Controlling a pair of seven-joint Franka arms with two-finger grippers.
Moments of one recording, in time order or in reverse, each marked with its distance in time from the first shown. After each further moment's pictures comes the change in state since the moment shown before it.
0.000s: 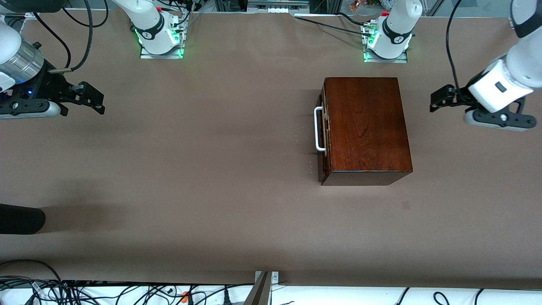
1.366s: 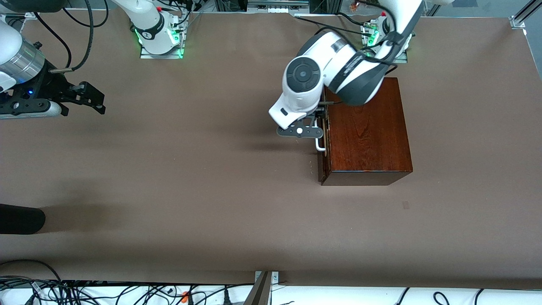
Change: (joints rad) left arm -0.410 0.476 -0.233 0.200 0.085 0.176 -0.722; right arm 0.001 0.000 0.001 0.000 0.000 0.000 0.000
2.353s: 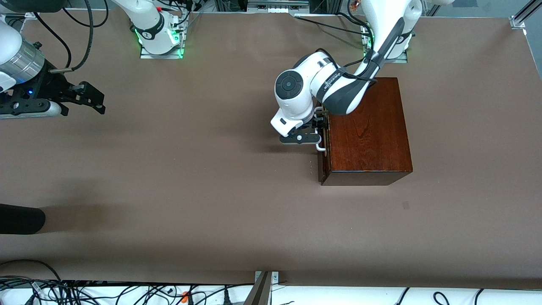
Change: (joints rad) left arm -0.022 0.027 0.006 -0.196 0.179 0.190 -0.138; right arm 0.000 0.000 -0.001 0.000 0.000 -0.003 0.000
